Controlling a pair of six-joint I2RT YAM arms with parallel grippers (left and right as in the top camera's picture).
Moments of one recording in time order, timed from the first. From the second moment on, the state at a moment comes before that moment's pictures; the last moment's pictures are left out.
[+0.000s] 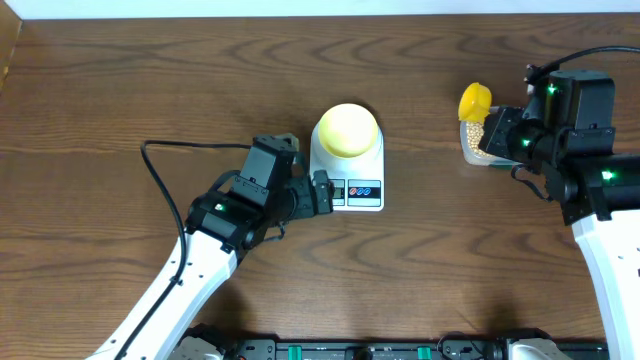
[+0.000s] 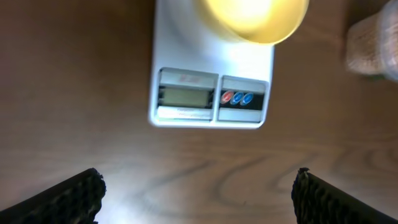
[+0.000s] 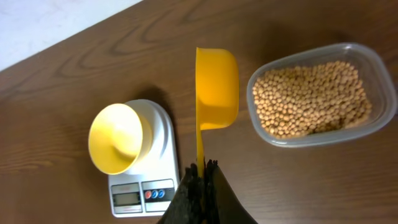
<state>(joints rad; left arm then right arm) -0.48 1.22 0.95 -0.73 0.13 -0.61 0.08 1.26 1.29 -0.84 -0.14 0.40</state>
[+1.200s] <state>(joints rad) -0.62 1.47 1.12 -0.84 -0.01 -0.69 0.08 1.25 1.53 -1.10 0.03 0.27</state>
